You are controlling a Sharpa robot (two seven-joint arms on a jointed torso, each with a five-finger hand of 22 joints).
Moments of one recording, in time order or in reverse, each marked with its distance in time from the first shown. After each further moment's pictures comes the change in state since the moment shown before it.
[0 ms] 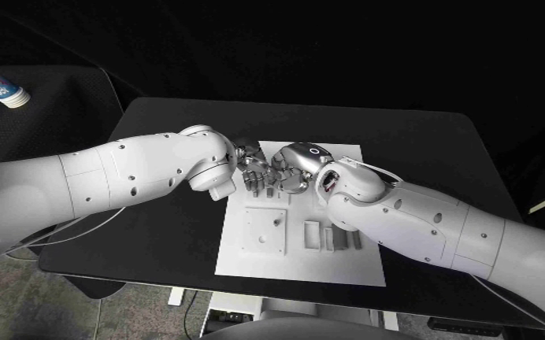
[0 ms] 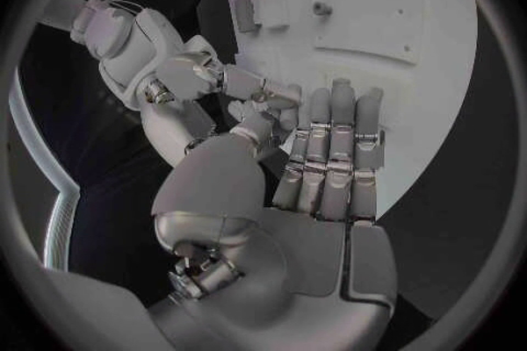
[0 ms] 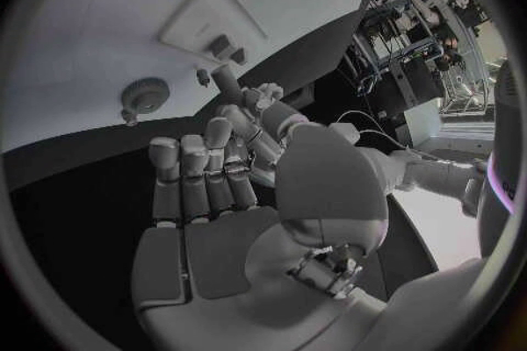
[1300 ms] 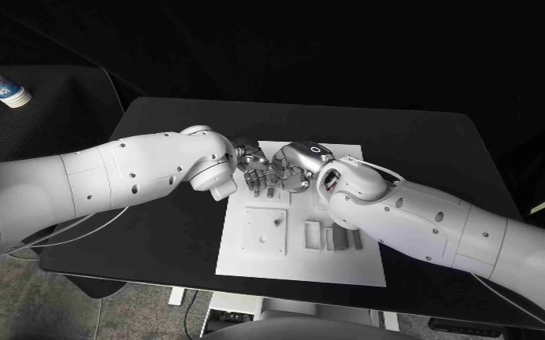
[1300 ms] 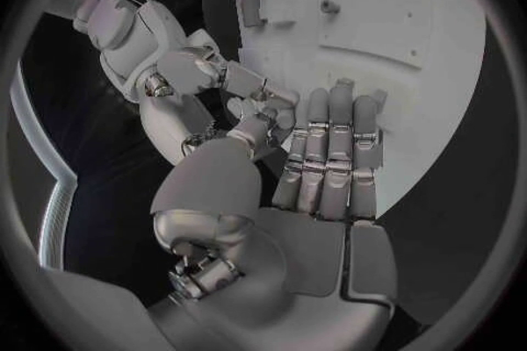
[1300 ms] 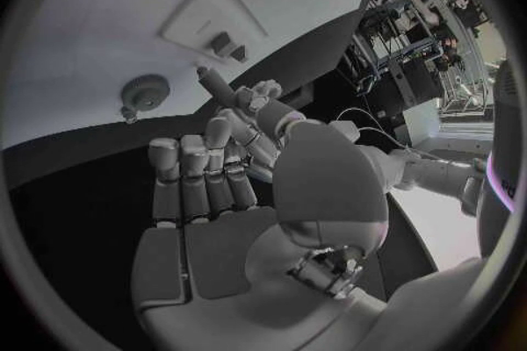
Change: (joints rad) left arm -0.001 0.000 -0.003 -0.010 0.055 -0.020 0.008; left_hand -0.091 -0.058 -0.073 -0.022 -0.002 -0.001 -0.028 -0.036 -0.007 -0.006 0.009 -0.023 -0.007 -0.007 0.007 -0.024 0.006 0.022 -0.004 0.004 0.000 -0.006; right arm 0.003 -0.001 0.003 -0.005 0.001 0.002 0.012; right_hand 0.065 0.035 0.111 -0.019 0.000 0.019 -0.012 0.005 0.000 0.023 -0.012 -0.001 -0.009 0.016 -0.009 0.000 -0.006 0.000 0.009 -0.002 0.000 0.013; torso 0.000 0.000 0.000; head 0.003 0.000
